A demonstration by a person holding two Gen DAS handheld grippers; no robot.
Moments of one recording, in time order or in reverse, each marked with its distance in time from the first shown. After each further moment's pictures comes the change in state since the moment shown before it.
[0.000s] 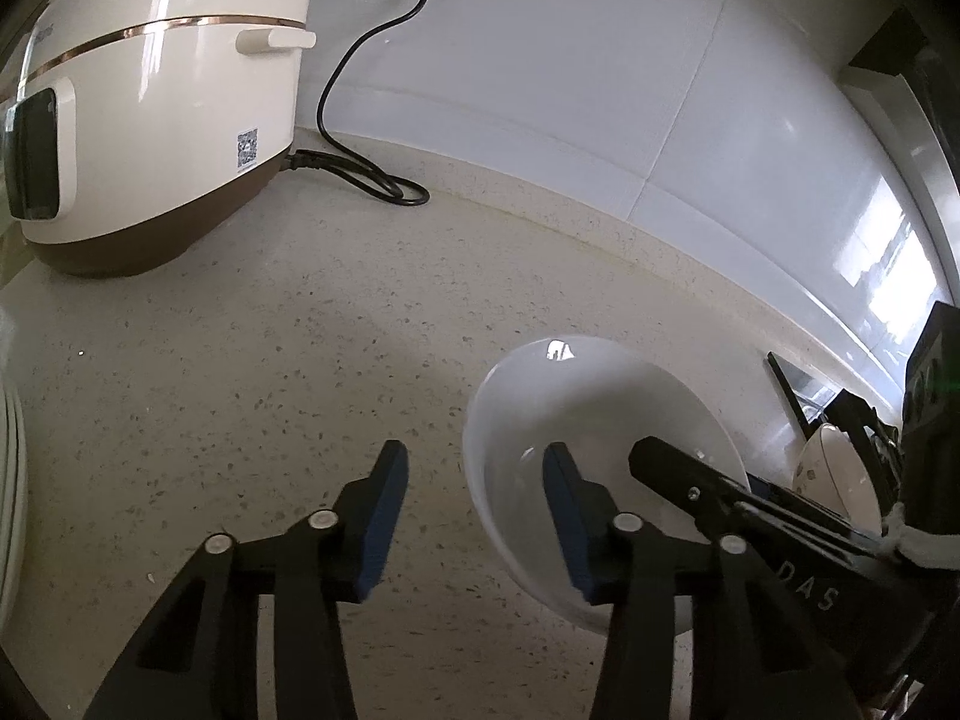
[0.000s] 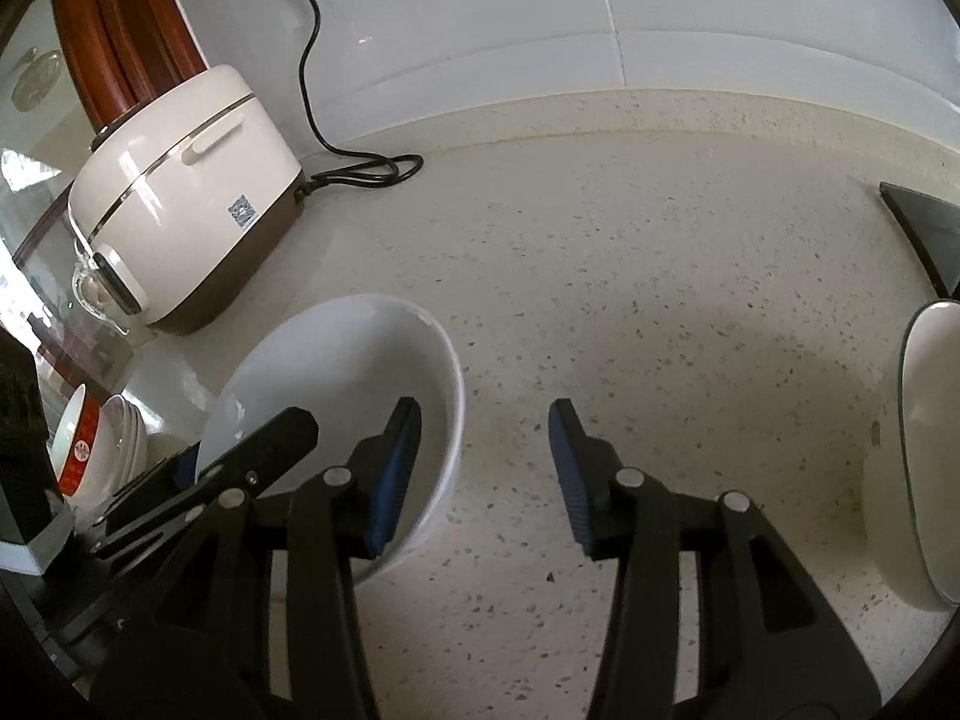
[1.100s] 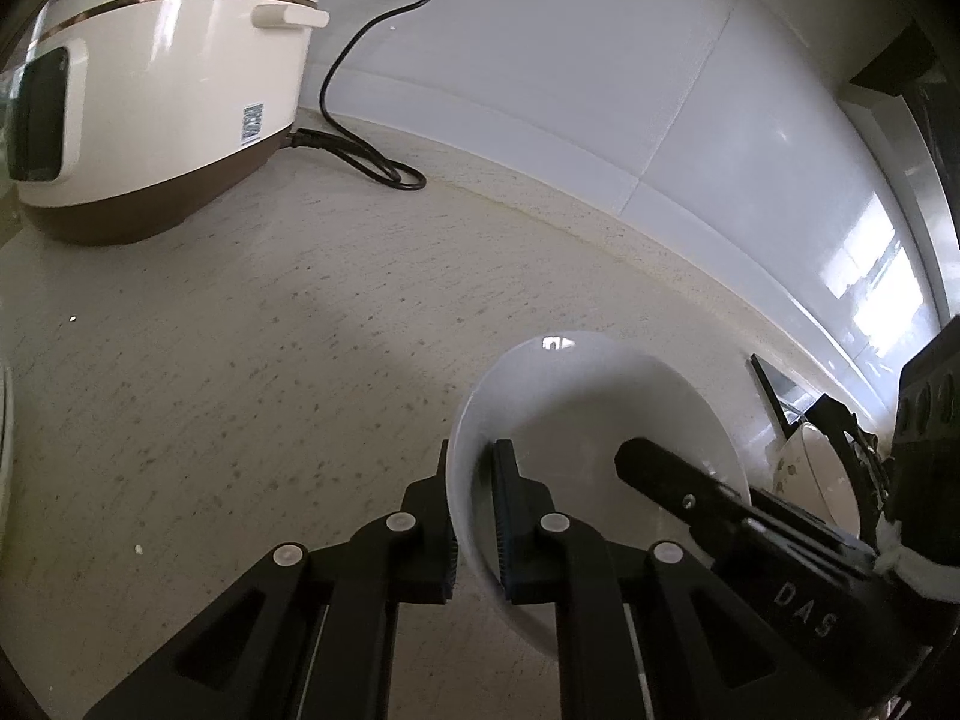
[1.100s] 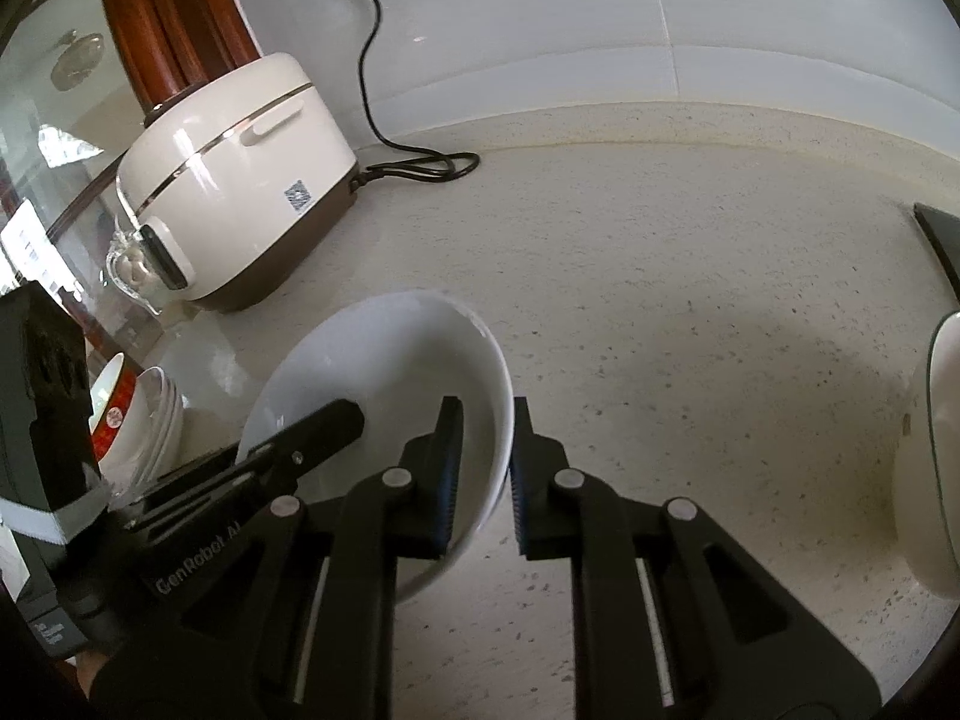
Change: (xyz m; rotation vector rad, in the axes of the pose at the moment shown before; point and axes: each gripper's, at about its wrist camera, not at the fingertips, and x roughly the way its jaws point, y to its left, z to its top) left arm -0.007 0.014 -0.007 -0.049 0.023 -0.054; right arm -0.009 0.011 -0.013 -0.063 -0.020 0.094
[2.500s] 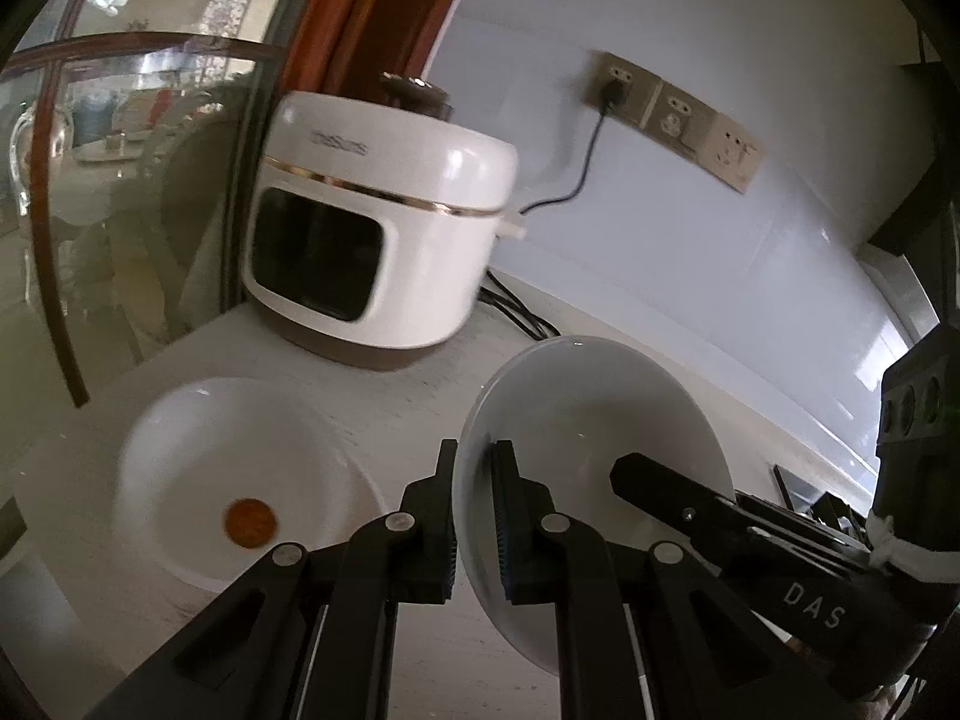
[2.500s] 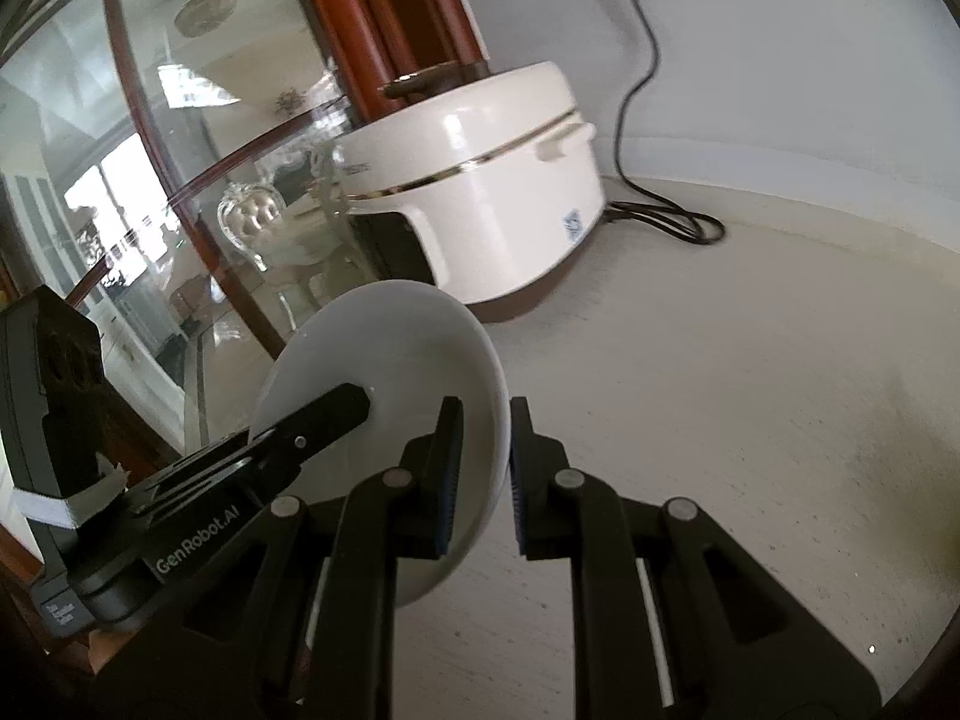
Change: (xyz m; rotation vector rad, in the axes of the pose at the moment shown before) left arm -0.156 0.100 0.028 -0.097 -0.239 0.126; right arm -0.020 0.161 0.024 -0.203 -0.019 0.240
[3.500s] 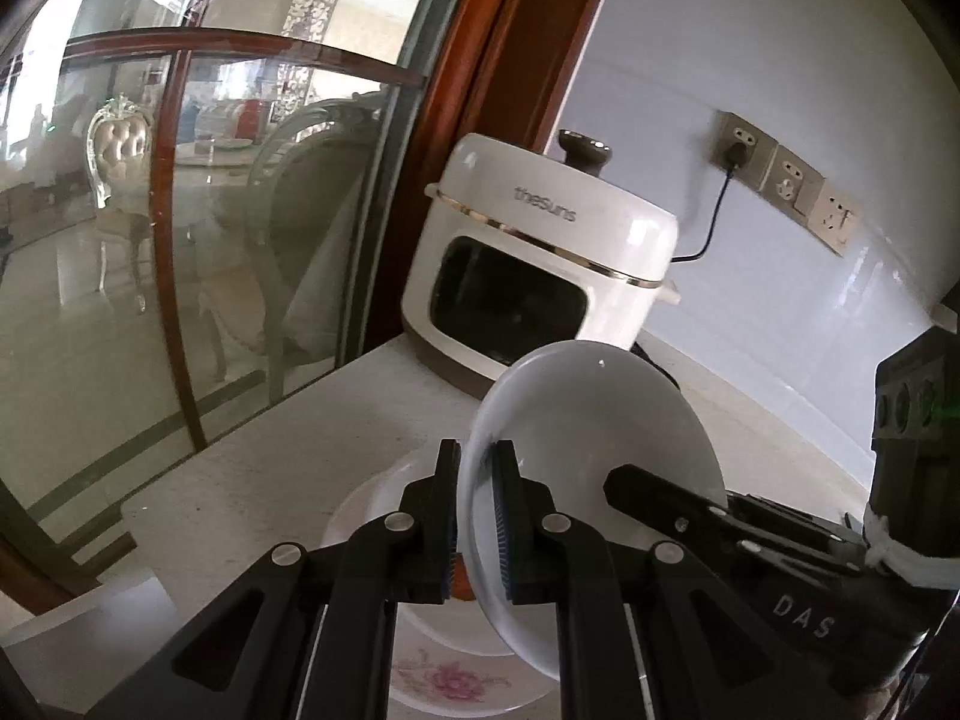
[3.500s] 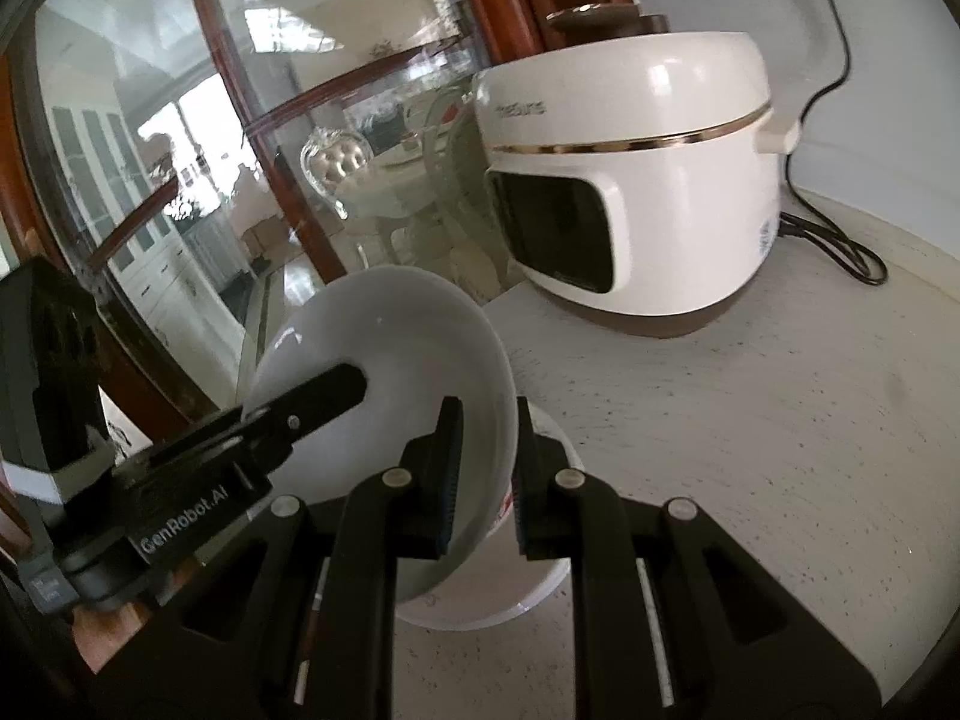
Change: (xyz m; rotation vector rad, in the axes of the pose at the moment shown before) left arm -0.027 0.083 0.018 -0.068 -0.057 0.189; right arm 0.083 0.069 0.018 -0.147 0.083 0.186
